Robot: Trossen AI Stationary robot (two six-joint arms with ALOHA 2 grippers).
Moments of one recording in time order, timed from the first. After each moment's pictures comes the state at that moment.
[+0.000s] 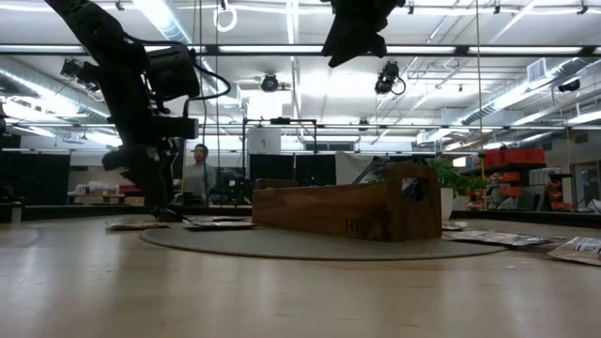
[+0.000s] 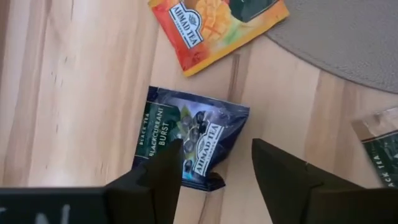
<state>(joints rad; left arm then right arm) 0.33 1.28 0.55 -0.39 -0.22 0.25 -0.17 1.59 1.58 -0.80 0.06 0.21</state>
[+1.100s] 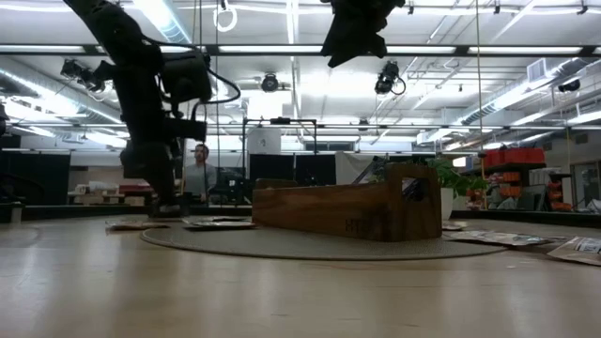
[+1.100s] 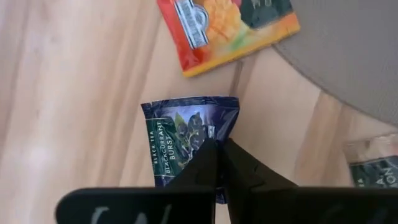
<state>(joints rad) 0.33 1.36 0.64 -0.46 -0.20 0.11 -0.18 1.59 1.58 -0.79 0.06 0.23</state>
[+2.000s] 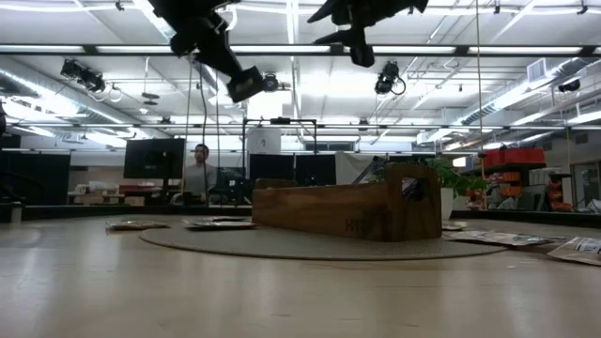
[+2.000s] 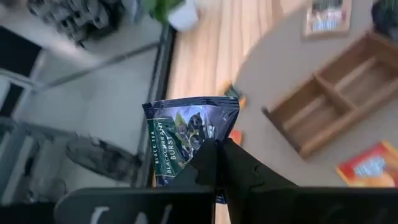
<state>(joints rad) 0.05 1.22 1.02 -0.48 -0.46 0.38 -0.43 1.59 1.58 -0.56 -0.54 0.61</state>
